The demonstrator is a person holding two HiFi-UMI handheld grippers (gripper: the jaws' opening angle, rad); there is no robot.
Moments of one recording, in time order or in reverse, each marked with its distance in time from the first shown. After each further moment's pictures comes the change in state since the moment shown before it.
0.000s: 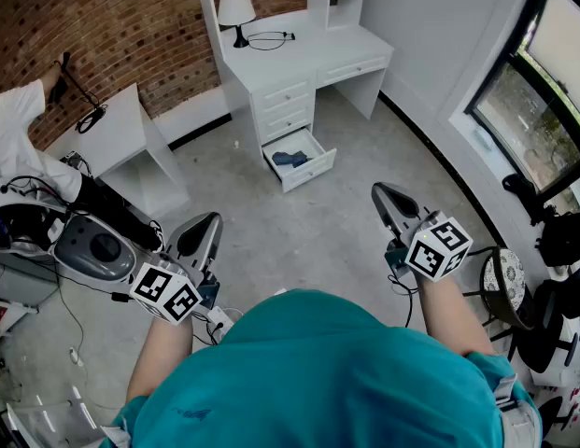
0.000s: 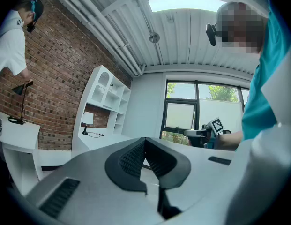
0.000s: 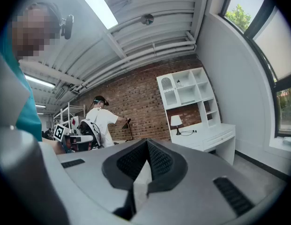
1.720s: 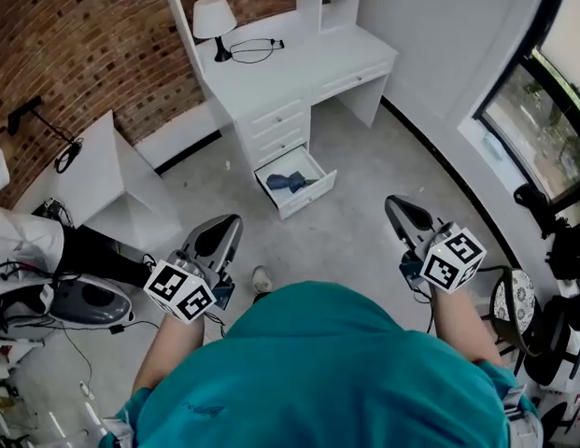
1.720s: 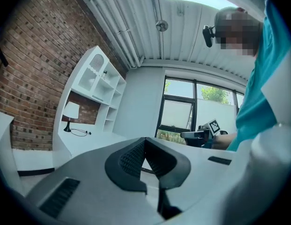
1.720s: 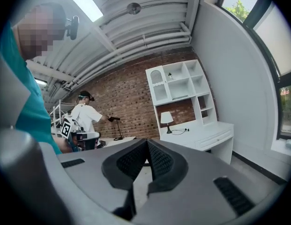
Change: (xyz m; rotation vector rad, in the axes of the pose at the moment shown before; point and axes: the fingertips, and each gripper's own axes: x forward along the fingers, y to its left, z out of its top) left arm 0.210 0.100 -0.017 -0.041 0.037 -0.151; right arm 0.112 -0.157 0.001 0.009 0.049 -0.040
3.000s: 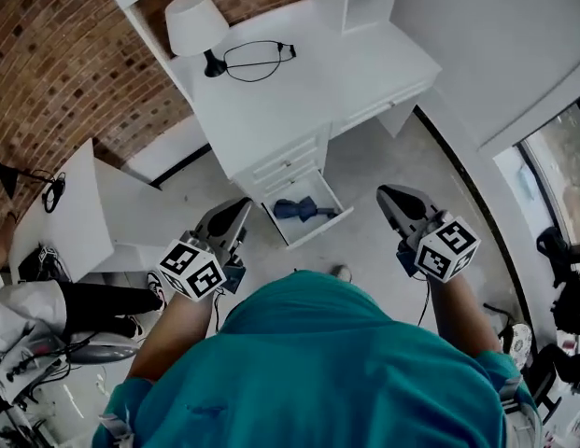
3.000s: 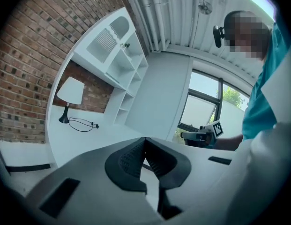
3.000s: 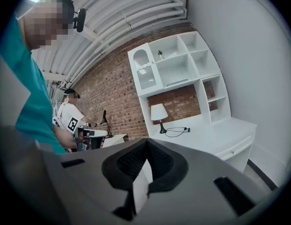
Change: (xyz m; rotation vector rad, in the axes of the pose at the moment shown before) left arm 0.286 0.269 0.016 -0.155 0.127 0.055; right arm 0.301 -0.240 0.046 0.021 0.124 0.087
